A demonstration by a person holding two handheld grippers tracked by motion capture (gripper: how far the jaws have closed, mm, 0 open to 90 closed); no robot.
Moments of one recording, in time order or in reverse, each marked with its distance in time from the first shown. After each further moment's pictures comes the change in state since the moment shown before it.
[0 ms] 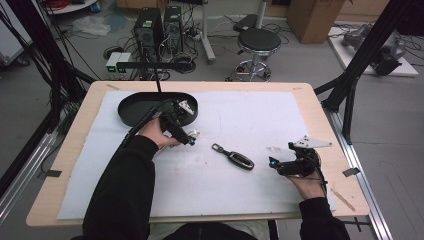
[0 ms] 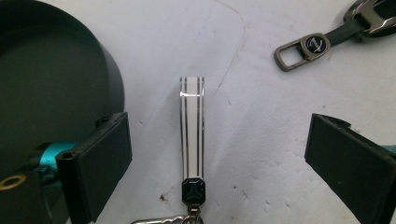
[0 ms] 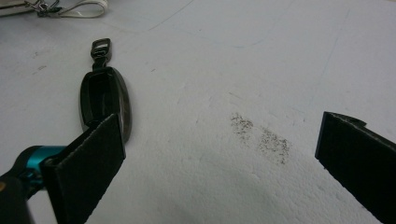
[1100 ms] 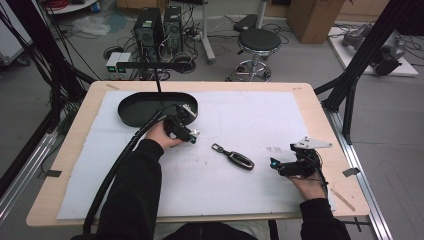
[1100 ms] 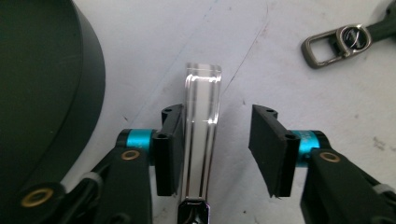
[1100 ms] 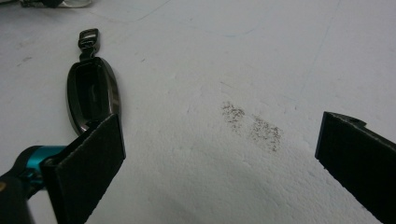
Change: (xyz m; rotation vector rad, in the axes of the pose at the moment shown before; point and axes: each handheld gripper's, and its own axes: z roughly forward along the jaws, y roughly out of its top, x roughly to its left) left arm 0.013 -0.007 0.031 0.038 -0.052 -0.117; right arm -0.002 -0.004 0.000 0.022 -0.030 0.001
